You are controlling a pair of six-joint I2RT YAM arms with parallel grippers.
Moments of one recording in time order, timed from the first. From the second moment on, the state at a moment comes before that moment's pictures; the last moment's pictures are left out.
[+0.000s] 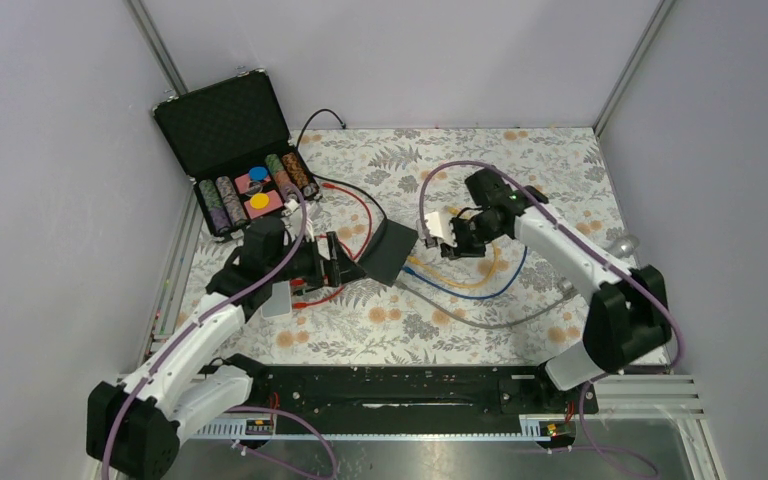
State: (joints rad) left arm -0.39 0.90 0.65 -0.30 0.58 -0.54; right arm 0.45 1.58 1.21 -0.88 -0.46 -1.24
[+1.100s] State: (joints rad) left arm -0.71 1.41 0.93 -0.06 0.62 -0.66; right arm 0.53 1.27 0.96 -0.56 -0.84 -0.82
